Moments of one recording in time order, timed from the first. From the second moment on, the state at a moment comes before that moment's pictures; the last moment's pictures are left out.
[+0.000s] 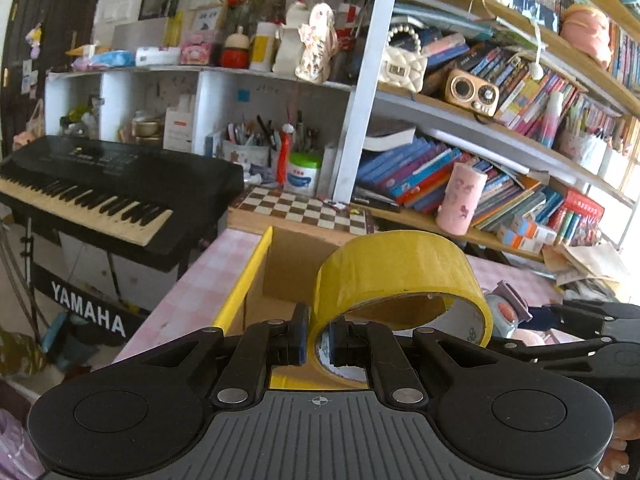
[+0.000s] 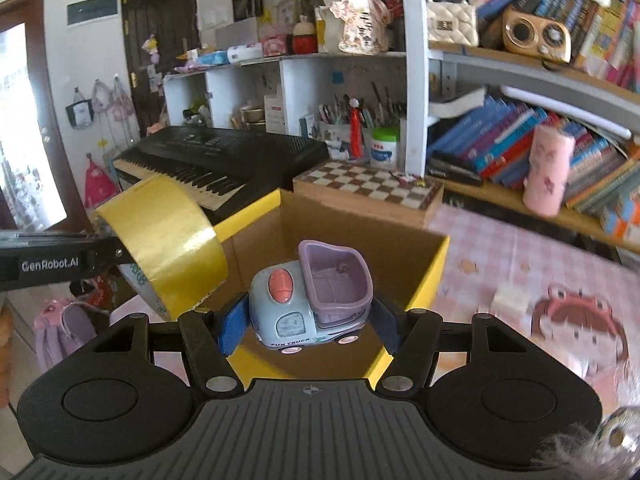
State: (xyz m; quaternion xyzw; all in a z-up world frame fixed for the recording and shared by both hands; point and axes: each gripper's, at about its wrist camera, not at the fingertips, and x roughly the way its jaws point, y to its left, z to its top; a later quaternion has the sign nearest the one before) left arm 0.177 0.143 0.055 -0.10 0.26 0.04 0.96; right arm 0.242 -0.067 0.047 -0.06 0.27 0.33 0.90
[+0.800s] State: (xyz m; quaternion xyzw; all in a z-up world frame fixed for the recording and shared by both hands) left arm 0.332 0.132 0.002 0.07 0.42 0.01 0.90; right arm 0.371 0.012 -0.035 -0.40 0.30 0.42 0.76
